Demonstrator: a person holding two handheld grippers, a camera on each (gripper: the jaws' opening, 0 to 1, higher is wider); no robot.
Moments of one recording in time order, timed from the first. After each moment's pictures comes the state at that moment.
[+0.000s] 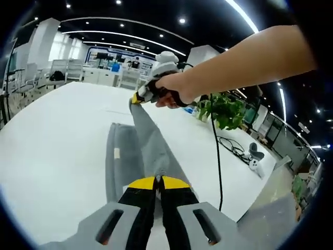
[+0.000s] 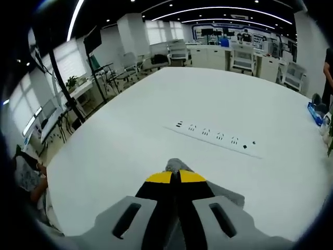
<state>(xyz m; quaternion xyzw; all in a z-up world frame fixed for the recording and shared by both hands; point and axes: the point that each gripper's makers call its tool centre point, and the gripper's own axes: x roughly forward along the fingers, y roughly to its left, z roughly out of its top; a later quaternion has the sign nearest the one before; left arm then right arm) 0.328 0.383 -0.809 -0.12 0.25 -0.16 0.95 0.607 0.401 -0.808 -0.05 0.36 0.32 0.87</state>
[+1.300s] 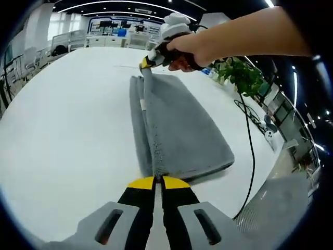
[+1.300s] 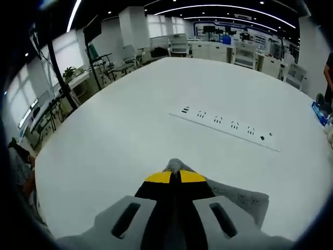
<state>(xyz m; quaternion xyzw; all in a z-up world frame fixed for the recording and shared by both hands) 0.309 0.427 -0.894 -0.09 0.41 -0.14 0.90 0.613 0.431 -0.866 -0.07 0.37 0.31 0.87</state>
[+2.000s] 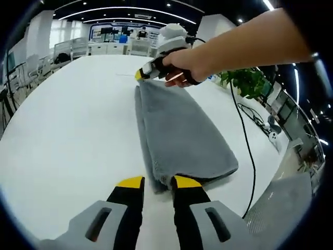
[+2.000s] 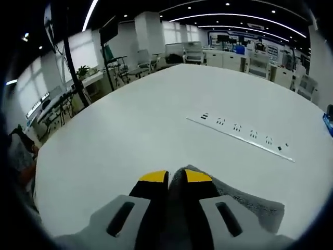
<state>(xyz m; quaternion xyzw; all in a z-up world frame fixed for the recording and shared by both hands) 0.322 0.435 -0.873 -0.06 0.37 -0.13 0.92 0.603 0.461 -0.869 -0.08 0.33 0.37 0.86</state>
